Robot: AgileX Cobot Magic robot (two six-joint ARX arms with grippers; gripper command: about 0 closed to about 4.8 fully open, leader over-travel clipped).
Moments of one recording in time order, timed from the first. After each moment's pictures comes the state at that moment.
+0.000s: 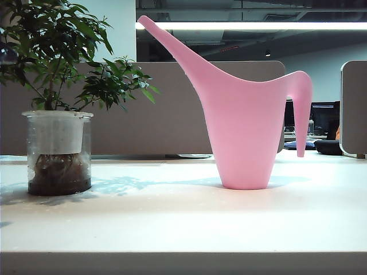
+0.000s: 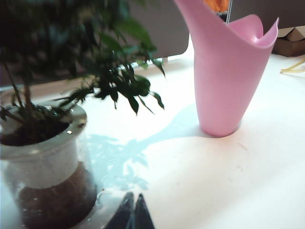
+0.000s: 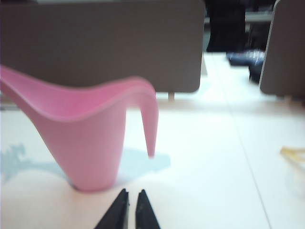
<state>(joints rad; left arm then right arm) -0.47 0.26 0.18 0.02 0.04 0.03 0.11 0.00 0.45 -0.46 0.02 0.02</state>
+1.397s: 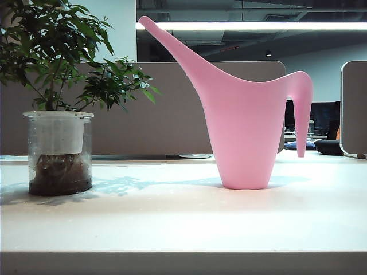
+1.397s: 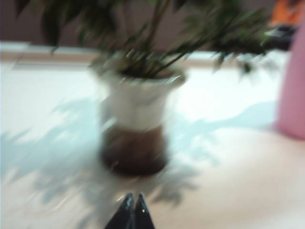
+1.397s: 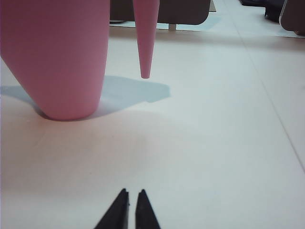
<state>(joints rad) -0.04 0.00 0.00 -0.09 0.20 -0.08 0.11 0.00 0.01 -0.17 0.02 -0.03</state>
